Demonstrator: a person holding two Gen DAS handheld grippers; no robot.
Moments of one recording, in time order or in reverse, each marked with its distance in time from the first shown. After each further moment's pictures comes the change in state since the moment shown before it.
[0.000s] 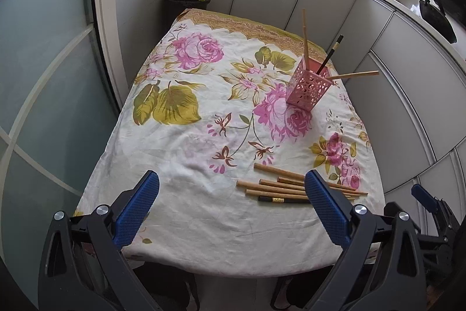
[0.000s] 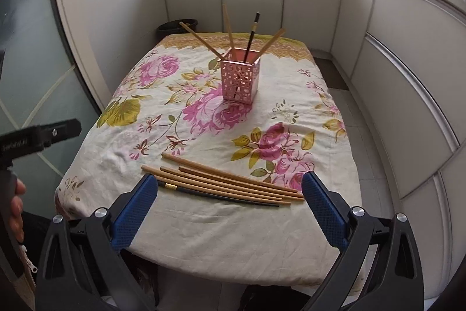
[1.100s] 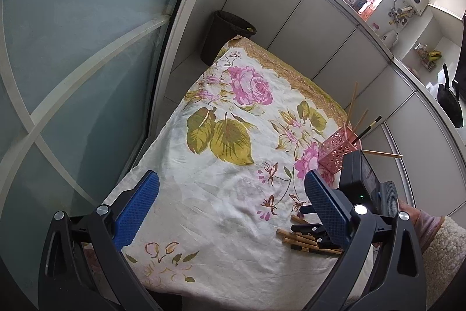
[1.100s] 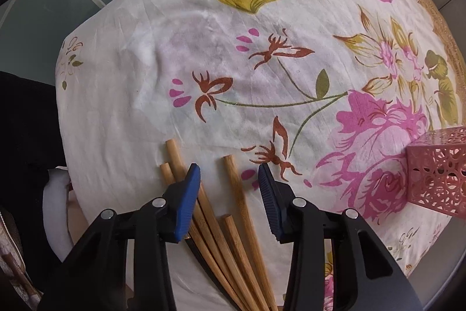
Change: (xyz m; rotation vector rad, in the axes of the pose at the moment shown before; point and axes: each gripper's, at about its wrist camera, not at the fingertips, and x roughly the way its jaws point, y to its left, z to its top) left arm -0.005 0.124 0.020 -0.306 -0.149 -0.060; right arm 0.227 0.139 0.039 -0.917 0.655 0.440
